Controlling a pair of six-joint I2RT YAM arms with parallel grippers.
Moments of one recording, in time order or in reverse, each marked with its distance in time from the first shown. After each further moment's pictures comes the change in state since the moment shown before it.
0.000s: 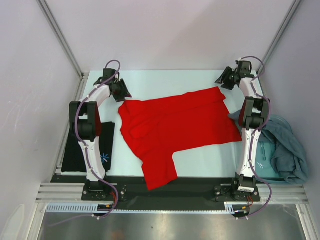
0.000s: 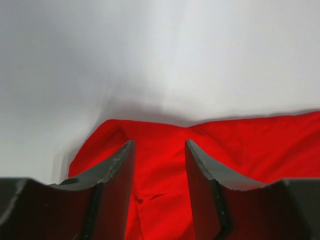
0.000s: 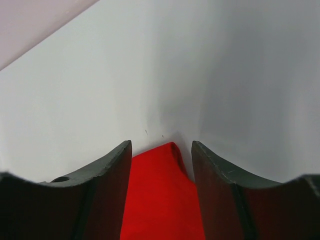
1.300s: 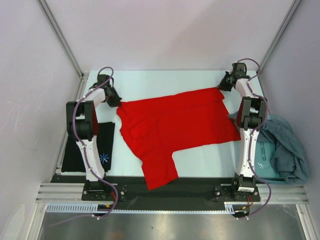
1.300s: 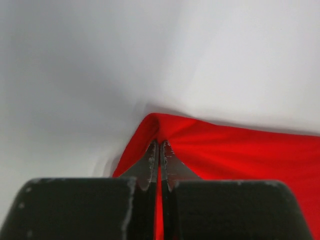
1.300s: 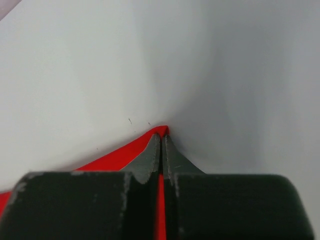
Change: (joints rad) left arm 0.076 0.019 -0.079 0.011 -0.056 -0.048; right arm 0.033 0.000 -0.042 -0.039 0.115 -0.011
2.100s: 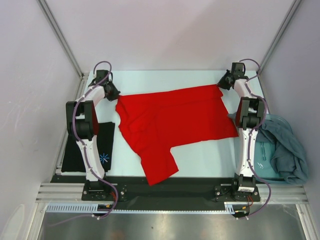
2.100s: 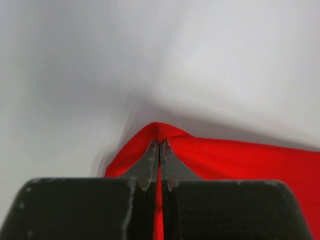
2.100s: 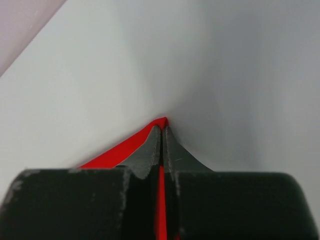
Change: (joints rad) left arm 0.000 -0.004 0.053 0.056 -0.084 -0.056; right arm 0.010 0.027 0.025 0.073 0.082 0.134
